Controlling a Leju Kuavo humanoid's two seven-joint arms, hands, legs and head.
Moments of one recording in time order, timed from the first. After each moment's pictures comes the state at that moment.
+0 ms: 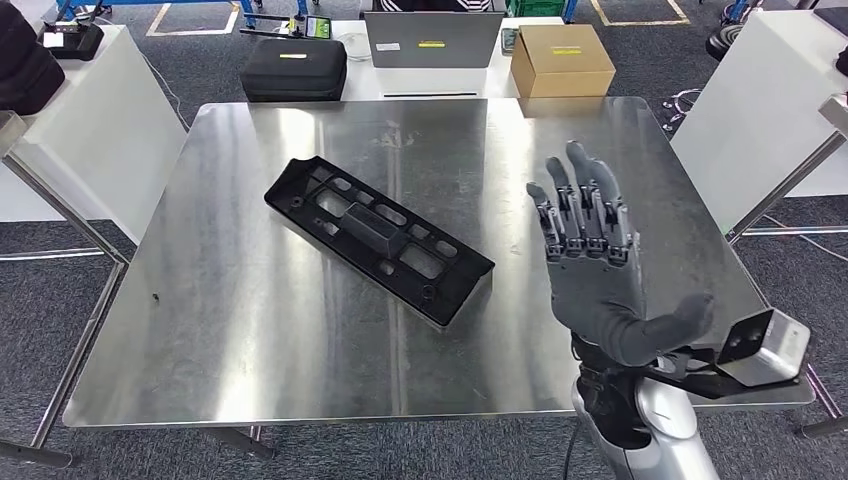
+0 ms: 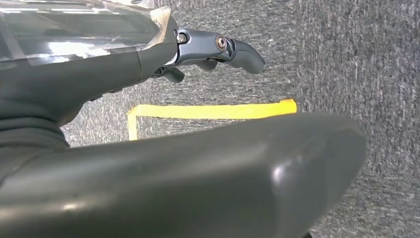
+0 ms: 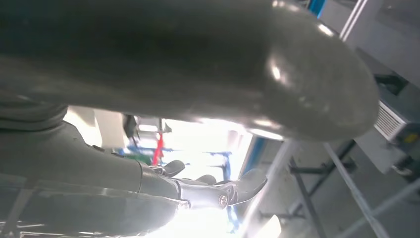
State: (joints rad) left arm -0.03 -0.10 0.67 -0.19 -0.53 0.17 -0.31; right arm -0.23 -0.14 0.35 -1.89 -0.38 0.25 -0.37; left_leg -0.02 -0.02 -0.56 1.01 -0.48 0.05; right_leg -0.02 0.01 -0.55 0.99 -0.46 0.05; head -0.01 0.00
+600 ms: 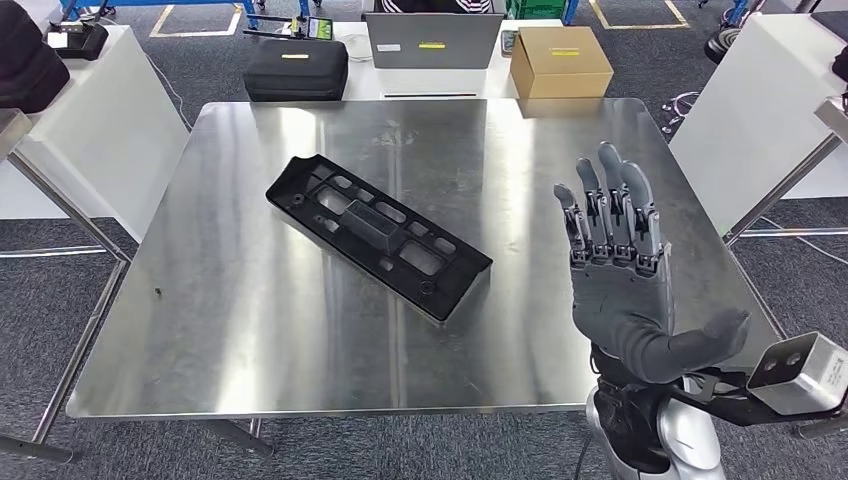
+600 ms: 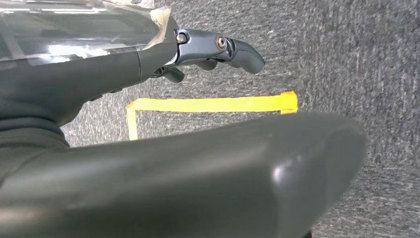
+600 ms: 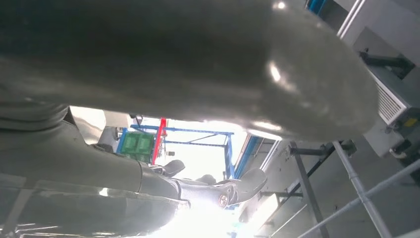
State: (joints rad) left arm -0.03 -0.09 0.67 -0.19 -0.53 0.12 -0.30; right arm -0.18 -0.13 0.30 -1.98 -0.34 0.20 -0.30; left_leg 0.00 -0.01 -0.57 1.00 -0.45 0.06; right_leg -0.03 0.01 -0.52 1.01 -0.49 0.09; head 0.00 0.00
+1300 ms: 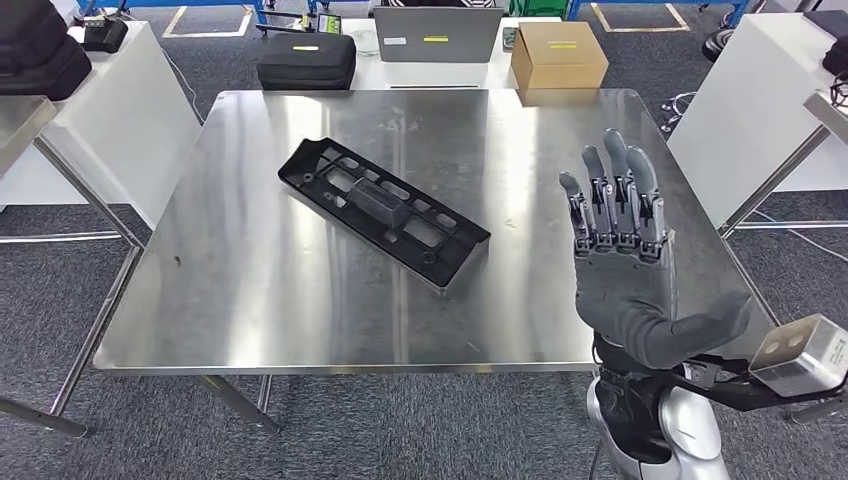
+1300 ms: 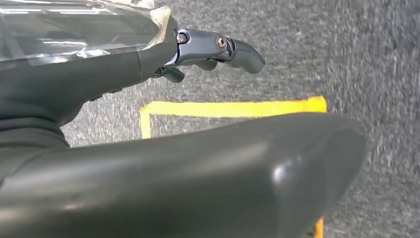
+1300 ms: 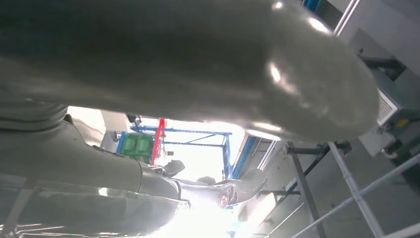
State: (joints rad) left arm -0.04 -0.08 0.67 -0.19 -0.55 0.13 -0.29; right arm -0.20 -0.12 0.29 -1.97 -0.36 0.18 -0.29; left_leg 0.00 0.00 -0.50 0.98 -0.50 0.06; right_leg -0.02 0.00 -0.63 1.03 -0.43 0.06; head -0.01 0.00
